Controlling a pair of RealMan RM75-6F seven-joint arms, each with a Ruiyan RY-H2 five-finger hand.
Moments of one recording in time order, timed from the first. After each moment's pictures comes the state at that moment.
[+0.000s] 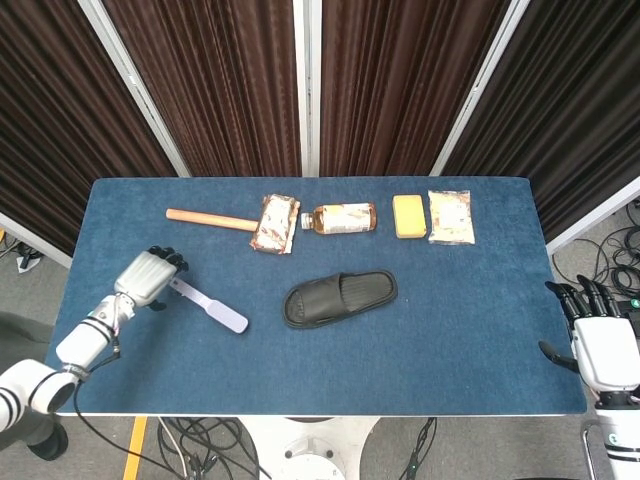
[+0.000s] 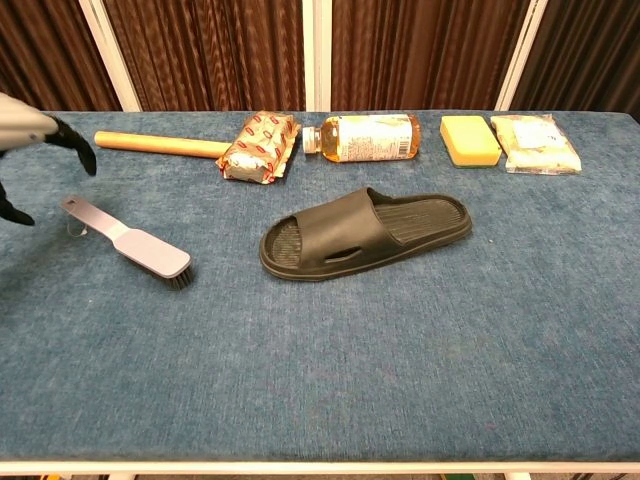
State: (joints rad) left arm -0.67 -1.34 -0.09 -1.21 1.46 0.72 0.12; right arm 0.10 -1.05 0.09 -1.68 -1.51 1.49 -0.10
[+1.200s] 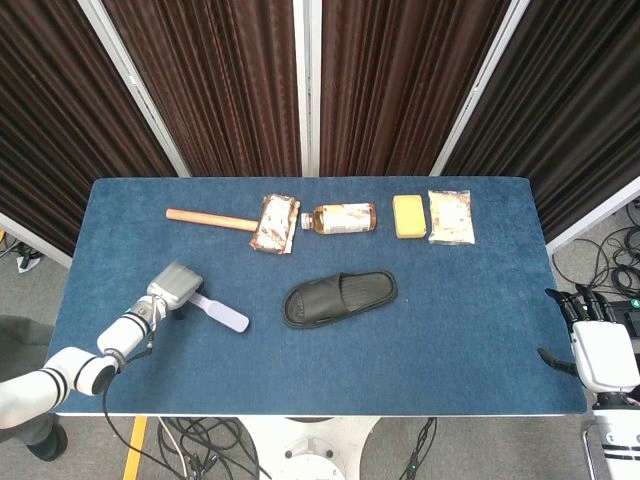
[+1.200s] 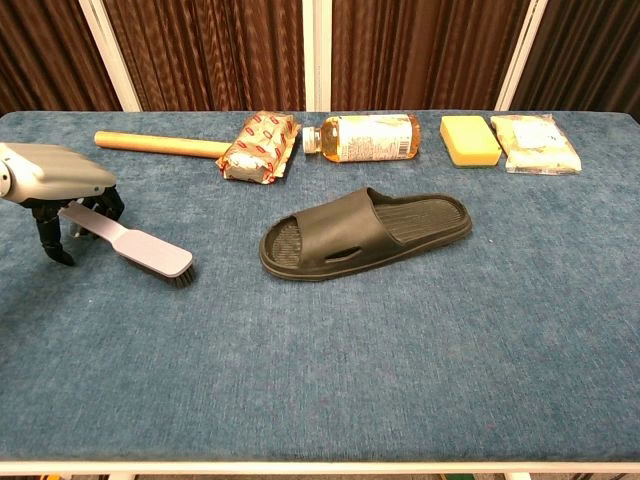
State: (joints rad) left arm -0.79 -1.47 -0.03 -1.14 1.23 0.56 0.29; right arm 0.11 -1.06 0.08 -1.67 -1.45 1.43 -0.09
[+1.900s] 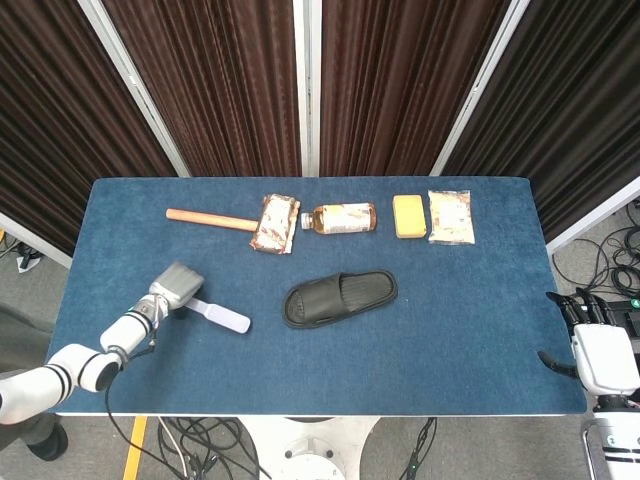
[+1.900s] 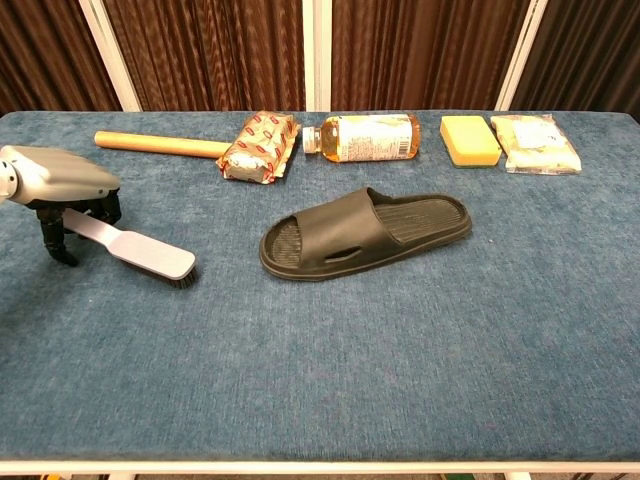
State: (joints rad) left arm -0.82 -1.47 -0.01 -1.13 1.20 0.52 0.26; right arm 0.10 -1.07 0.07 -1.66 -1.45 1.42 -0.06
